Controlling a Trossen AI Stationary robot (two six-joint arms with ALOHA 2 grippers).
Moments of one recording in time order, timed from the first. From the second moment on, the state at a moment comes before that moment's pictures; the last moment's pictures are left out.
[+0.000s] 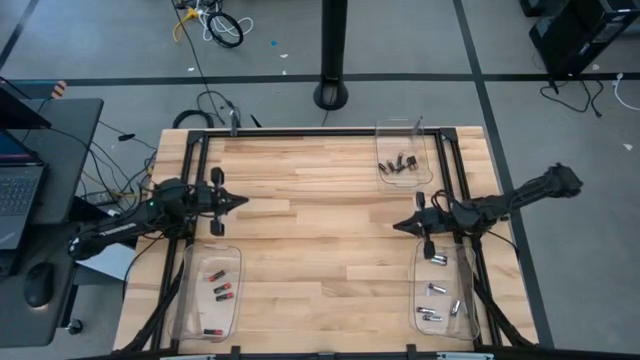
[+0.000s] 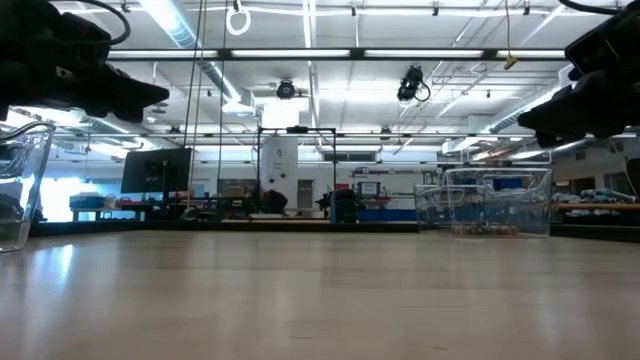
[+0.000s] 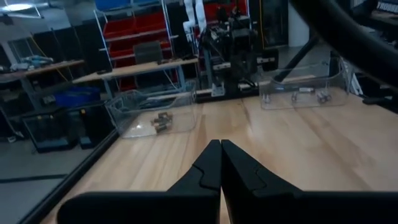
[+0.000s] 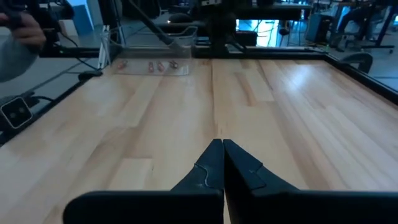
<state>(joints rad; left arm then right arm) 0.31 0.00 0.06 -0.05 0.24 0.16 0.31 0.33 0.01 0.12 0.29 0.08</state>
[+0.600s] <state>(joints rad) 0.31 0.00 0.01 0.17 0.20 0.18 0.15 0.29 0.01 0.13 0.20 0.00</state>
